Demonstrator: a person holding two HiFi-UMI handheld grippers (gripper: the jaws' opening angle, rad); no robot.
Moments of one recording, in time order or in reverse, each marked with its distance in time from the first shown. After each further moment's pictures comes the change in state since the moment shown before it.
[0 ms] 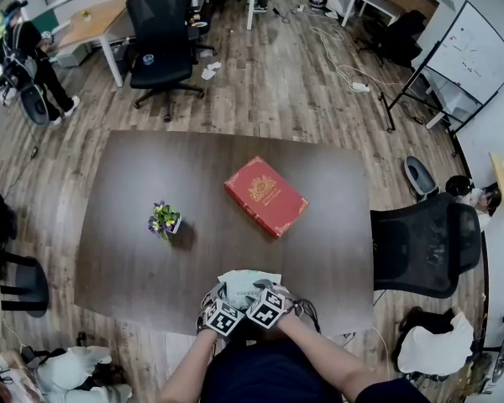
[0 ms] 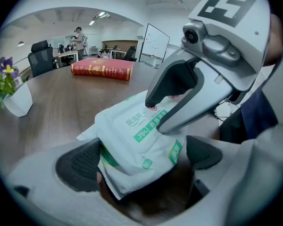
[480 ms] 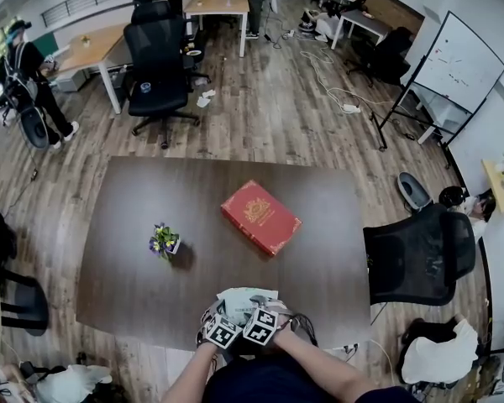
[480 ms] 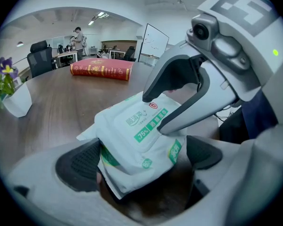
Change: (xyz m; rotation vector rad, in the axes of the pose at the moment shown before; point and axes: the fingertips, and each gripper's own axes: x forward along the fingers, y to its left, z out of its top) left arm -0.001 -0.004 -0.003 0.009 0.000 -0.010; right arm -0.006 0.003 0.004 -0.150 0.010 -0.102
